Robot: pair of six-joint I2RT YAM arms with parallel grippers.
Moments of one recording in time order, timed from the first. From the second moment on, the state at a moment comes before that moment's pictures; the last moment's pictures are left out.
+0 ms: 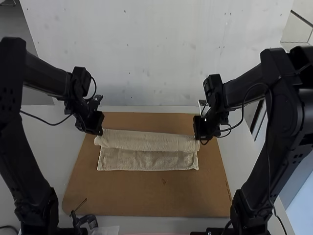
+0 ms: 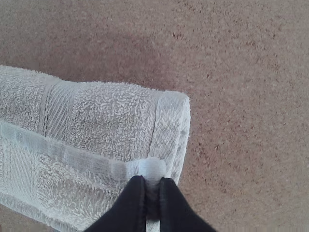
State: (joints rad) left arm -0.11 1.60 0.87 -0.48 0.19 0.19; right arm 0.21 1.54 0.75 -0.36 -0.13 0.04
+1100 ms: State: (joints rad) left arm -0.11 1.65 0.81 -0.49 0.19 0.20; right arm 0.25 1.61 0.69 -0.33 -0.13 0.05
